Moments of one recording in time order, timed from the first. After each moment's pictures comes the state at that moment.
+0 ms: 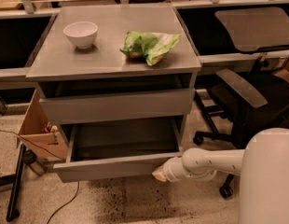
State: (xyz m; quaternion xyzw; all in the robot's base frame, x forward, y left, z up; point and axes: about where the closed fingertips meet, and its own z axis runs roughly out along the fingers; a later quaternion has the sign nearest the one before) arm 0.561 -0.066 0.362 -0.43 0.85 0.19 0.26
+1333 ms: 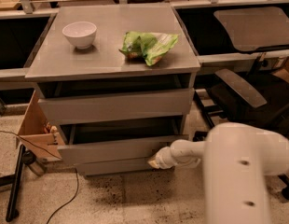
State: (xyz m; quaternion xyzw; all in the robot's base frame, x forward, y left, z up) arm 0.648 -0.051 0.319 -0.44 0.84 0.14 0.29
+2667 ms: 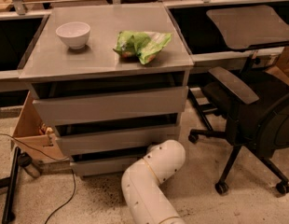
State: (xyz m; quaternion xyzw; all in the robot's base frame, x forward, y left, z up) arm 0.652 0.004 0.077 -0.32 0.93 0.19 -0.01
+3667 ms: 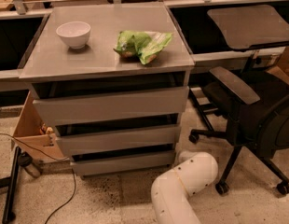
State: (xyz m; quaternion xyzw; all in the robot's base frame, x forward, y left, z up) arm 0.691 -0.219 0.034 -0.22 0.97 0.04 0.08
